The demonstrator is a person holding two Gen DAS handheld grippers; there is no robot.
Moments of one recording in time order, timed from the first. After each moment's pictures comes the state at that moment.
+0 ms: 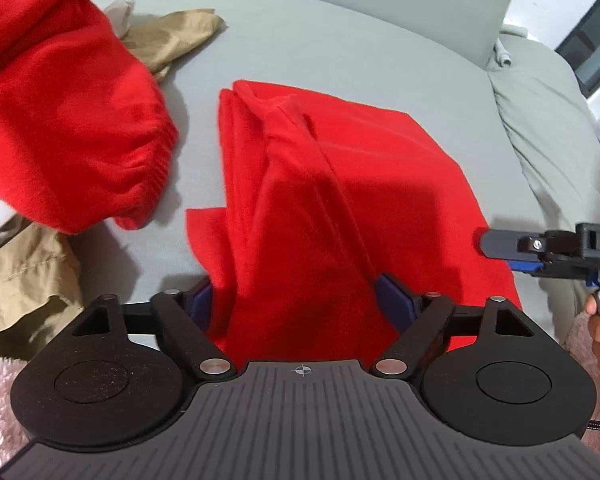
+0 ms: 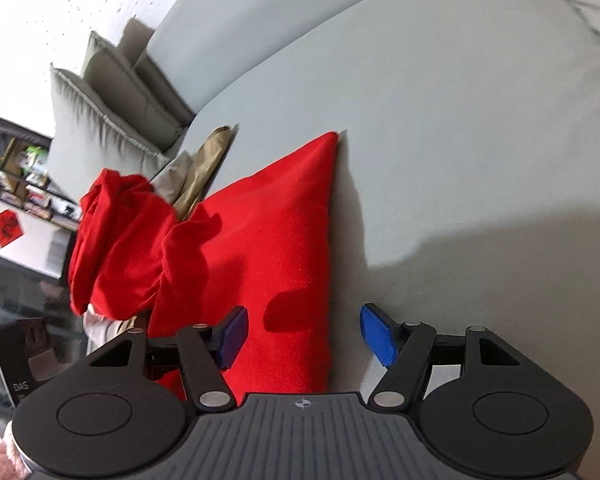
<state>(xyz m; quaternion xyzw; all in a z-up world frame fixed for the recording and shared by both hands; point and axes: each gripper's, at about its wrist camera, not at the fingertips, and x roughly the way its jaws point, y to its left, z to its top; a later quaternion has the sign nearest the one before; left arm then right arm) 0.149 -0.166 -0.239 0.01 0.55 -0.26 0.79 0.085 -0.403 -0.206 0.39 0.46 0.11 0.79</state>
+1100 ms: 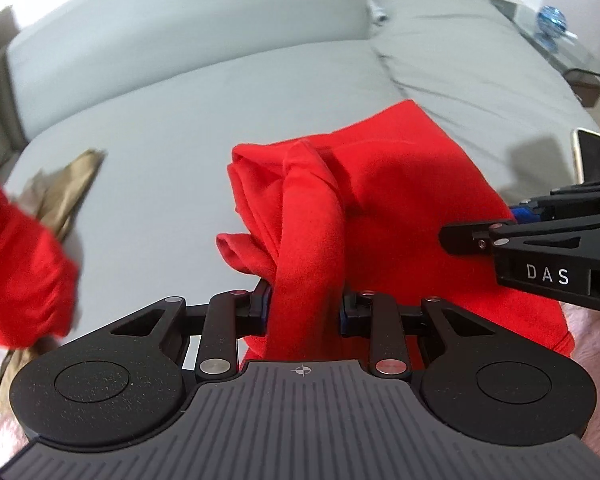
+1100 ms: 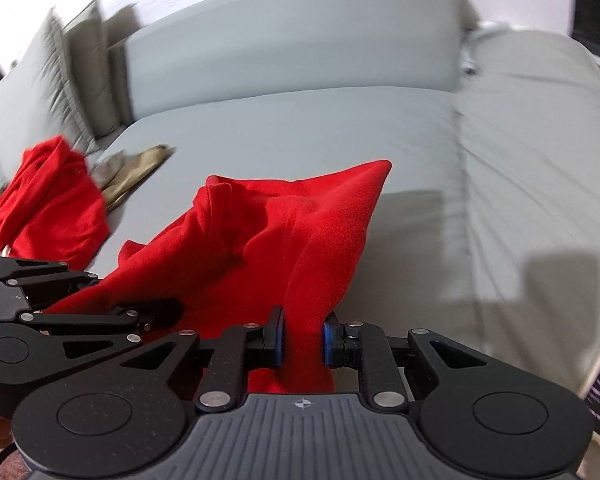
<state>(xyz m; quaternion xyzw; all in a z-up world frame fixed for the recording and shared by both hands) 0.053 -0.326 -0.162 0.20 0.45 -0.33 0.81 -0.010 -0.406 -0.122 0.17 0.43 -0.07 0.88</state>
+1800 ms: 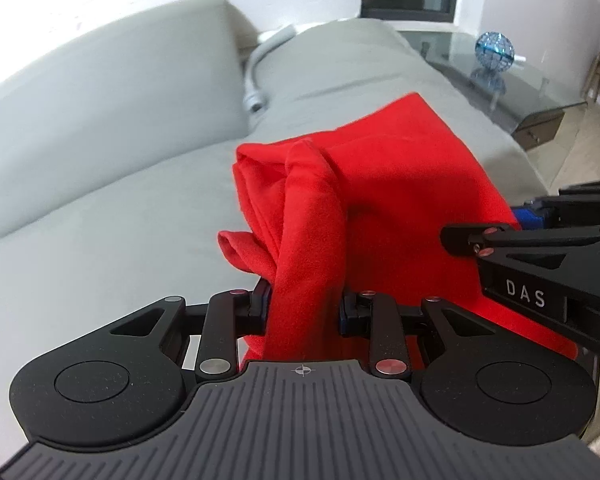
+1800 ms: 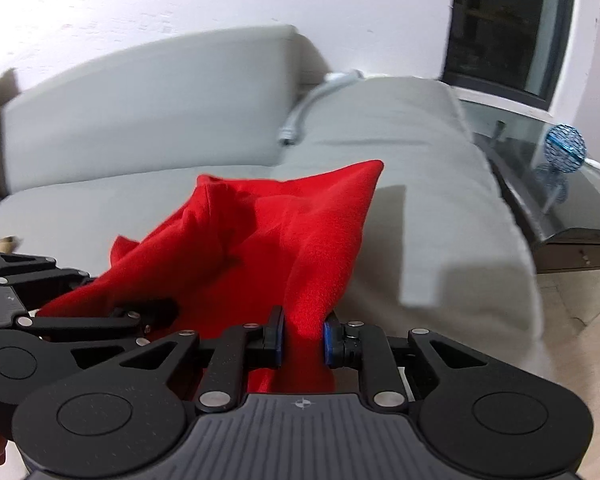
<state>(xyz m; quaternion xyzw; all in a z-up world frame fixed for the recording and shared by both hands) 0.090 -0.536 -0.162 0.19 0.38 -0.41 0.81 0.010 -0.602 -0.127 0.12 0.39 -0.22 0.88</state>
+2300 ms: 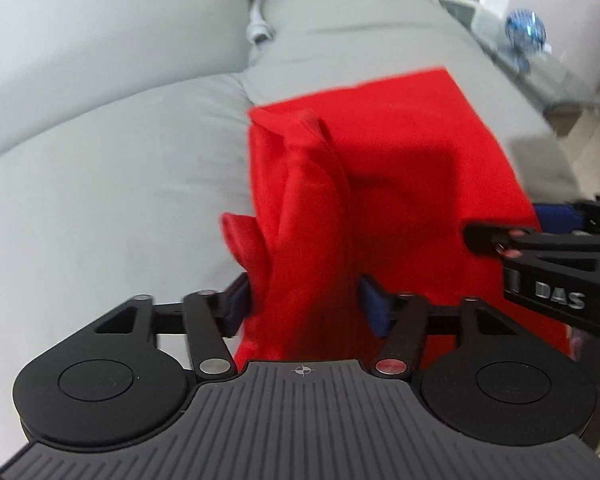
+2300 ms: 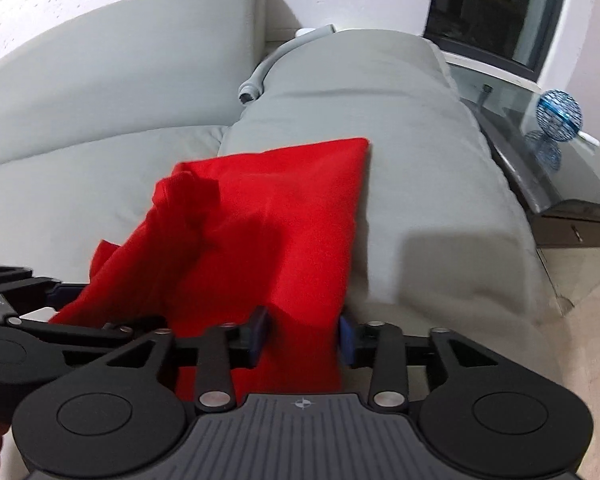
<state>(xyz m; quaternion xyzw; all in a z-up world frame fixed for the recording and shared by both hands) 0.116 -0.518 -0.198 0.14 0.45 -0.39 0.79 0.012 -0.612 -0.153 0.11 0.42 -0.24 0.87</state>
